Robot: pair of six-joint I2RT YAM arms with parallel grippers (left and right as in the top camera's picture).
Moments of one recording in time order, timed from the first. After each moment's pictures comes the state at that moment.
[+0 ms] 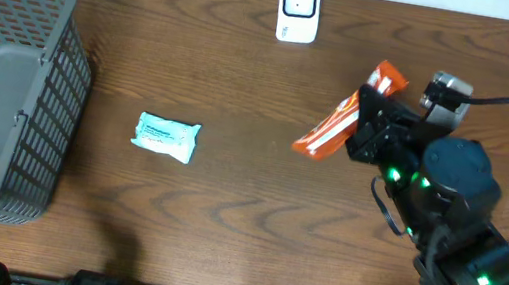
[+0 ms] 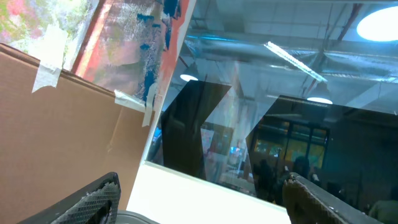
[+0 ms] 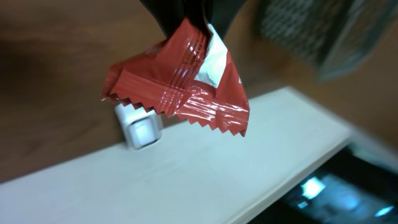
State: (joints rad) left arm -0.08 0.01 0.94 -0.29 -0.43 -0.03; right arm 0.58 1.00 1.17 -0.44 0.24 0.67
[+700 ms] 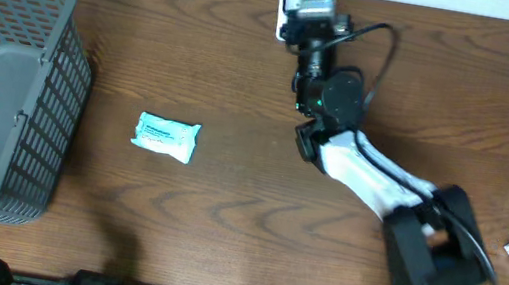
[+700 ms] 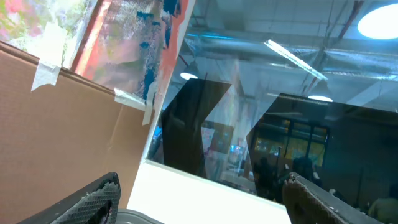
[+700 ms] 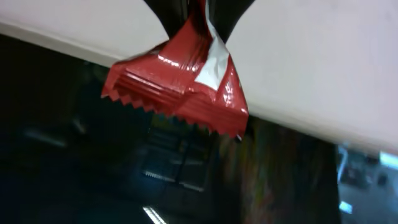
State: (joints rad) left arm -0.08 0.01 0.94 -0.29 -0.43 -0.03; right arm 0.56 1.95 1.20 1.26 0.36 -0.56
